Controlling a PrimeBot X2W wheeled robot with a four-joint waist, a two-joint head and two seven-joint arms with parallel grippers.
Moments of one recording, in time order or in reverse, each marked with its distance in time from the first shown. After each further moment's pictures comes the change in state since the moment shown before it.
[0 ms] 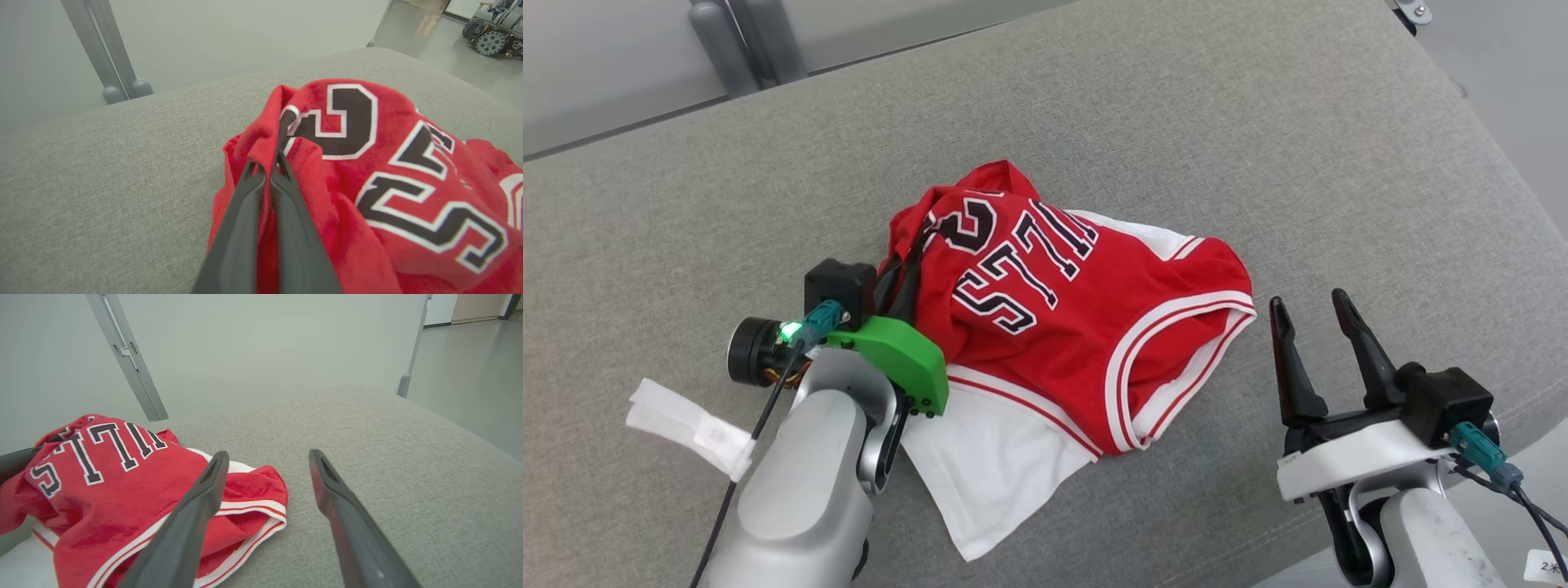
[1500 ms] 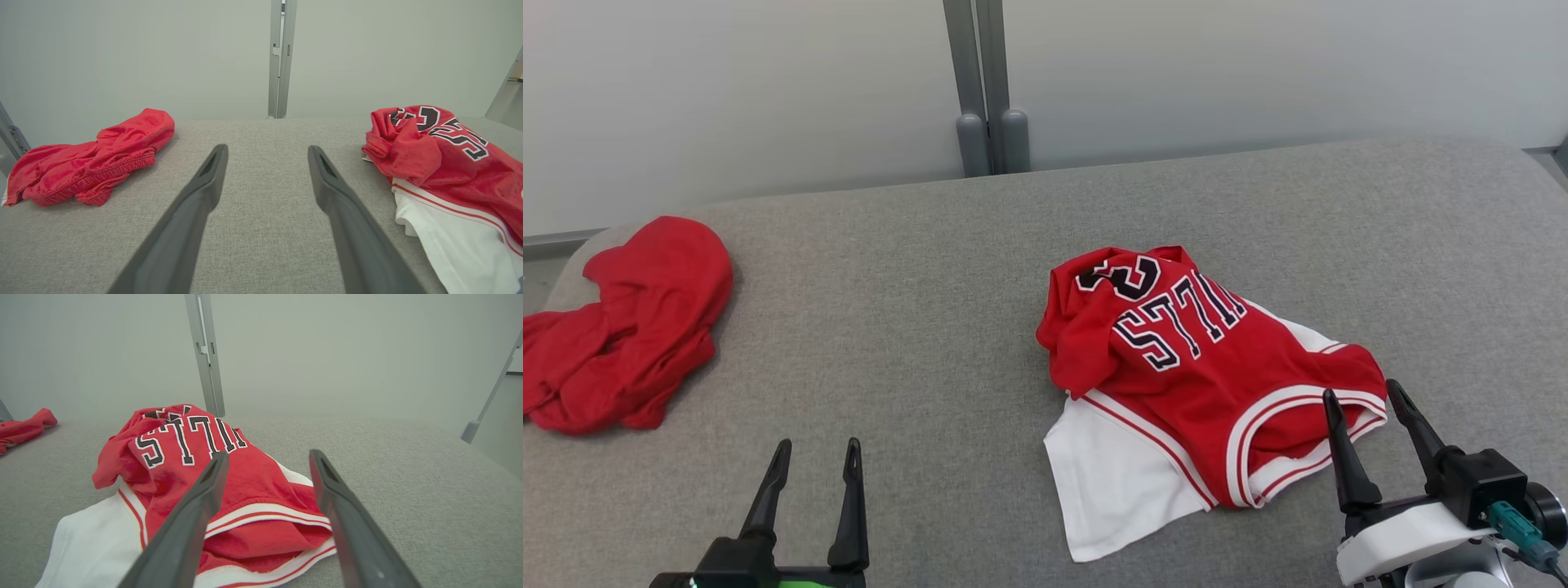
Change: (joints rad) left arm 0.683 -0.035 0.317 -0.497 0.180 -0.060 -0.176; right arm 0.179 -0.071 -0.068 -0.007 -0.087 0.000 0.000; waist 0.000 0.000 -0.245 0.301
